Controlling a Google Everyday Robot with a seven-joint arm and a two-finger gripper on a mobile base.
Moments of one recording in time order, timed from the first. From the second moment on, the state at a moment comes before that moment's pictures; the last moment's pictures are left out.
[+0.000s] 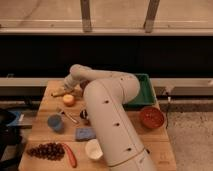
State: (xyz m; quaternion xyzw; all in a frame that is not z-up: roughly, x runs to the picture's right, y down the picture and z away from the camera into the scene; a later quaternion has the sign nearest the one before) arm -0.280 -0.007 0.982 -0.30 -0.27 0.31 0.86
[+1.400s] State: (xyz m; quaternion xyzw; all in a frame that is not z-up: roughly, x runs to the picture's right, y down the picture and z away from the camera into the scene) arm -0.239 -0.065 0.894 -0.29 -0.37 0.30 0.83
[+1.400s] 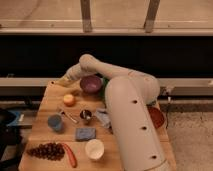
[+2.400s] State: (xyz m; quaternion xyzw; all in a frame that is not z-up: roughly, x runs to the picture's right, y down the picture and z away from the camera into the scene) arm -0.176 -0.053 0.797 -0.29 -0.37 0.28 0.84
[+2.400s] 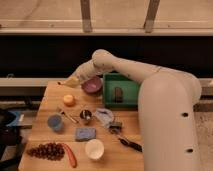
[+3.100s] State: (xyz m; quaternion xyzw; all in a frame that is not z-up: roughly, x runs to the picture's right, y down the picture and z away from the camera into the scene) arm -0.121 -0.013 0.717 -0.31 -0.31 0.31 0.85
